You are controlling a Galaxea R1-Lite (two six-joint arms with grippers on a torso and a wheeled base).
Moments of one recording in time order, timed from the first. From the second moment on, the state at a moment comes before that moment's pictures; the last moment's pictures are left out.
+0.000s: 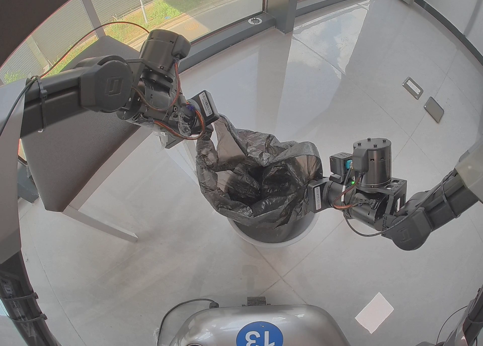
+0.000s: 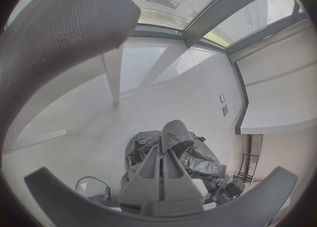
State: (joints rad) left arm -0.47 2.05 -1.95 0.53 -0.03 -0.65; right arm 0.53 1.98 -0.89 -0.74 -0.18 0.04
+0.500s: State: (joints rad) left arm -0.60 2.22 -2.00 0.53 -0.05 -0.70; right arm 0.41 1.90 -0.65 -0.75 -0.17 -0.05
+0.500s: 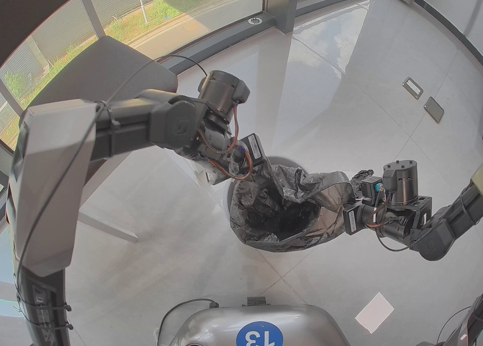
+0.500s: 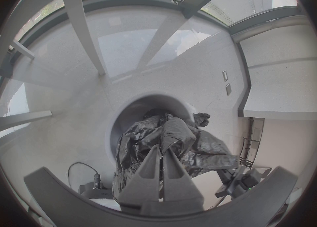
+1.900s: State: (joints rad) left arm -0.54 2.14 -2.00 0.69 -0.04 -0.73; right arm 0.45 1.95 -0.59 -0.75 -0.17 -0.08
